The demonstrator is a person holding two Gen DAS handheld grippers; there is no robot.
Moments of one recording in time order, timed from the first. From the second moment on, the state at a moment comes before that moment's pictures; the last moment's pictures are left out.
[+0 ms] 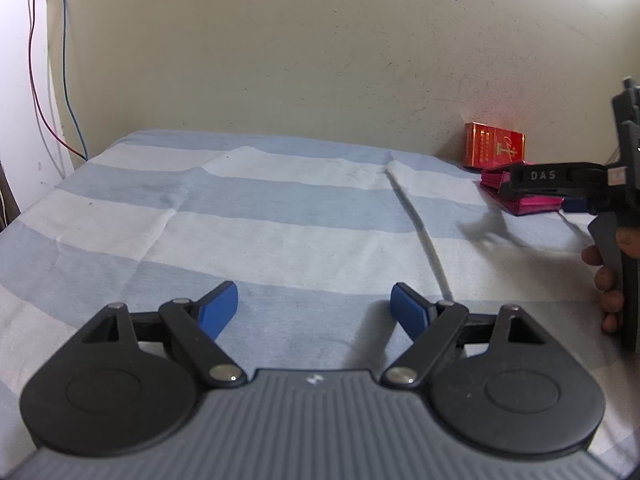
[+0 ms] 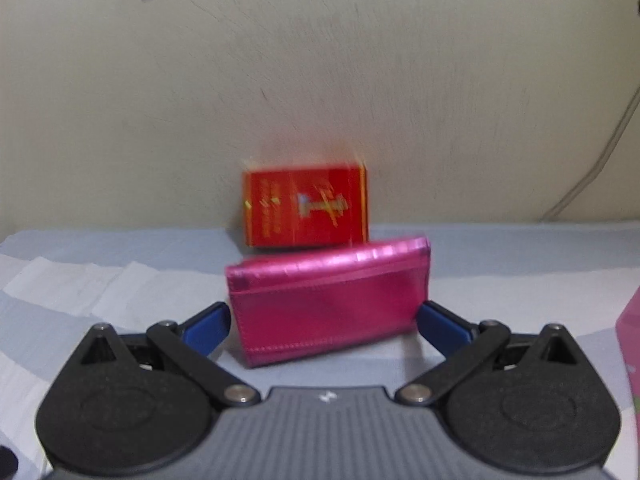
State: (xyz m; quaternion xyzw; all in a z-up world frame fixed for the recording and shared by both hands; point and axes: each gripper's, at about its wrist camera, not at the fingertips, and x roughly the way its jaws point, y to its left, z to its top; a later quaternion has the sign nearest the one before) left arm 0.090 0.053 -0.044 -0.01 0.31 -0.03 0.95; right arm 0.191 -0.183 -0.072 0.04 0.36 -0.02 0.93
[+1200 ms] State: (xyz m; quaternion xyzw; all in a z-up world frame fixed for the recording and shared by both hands) left arm 0.091 0.051 -0.046 -0.02 0.31 -0.04 0.95; right arm 0.239 -0.239 -0.073 0.15 0.34 0.07 0.93
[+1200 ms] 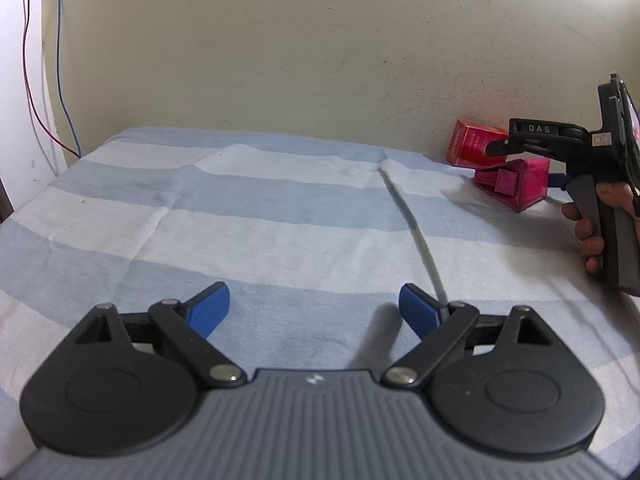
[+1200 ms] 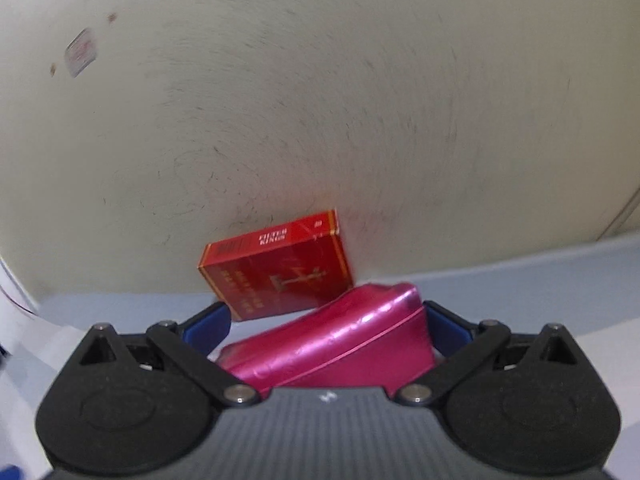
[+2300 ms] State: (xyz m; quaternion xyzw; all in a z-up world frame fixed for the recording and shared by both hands) left arm 0.090 0.053 -0.047 -0.02 0.31 -0.04 0.95; right arm -0.057 -0.182 -0.061 0.07 0.33 0.17 0.93
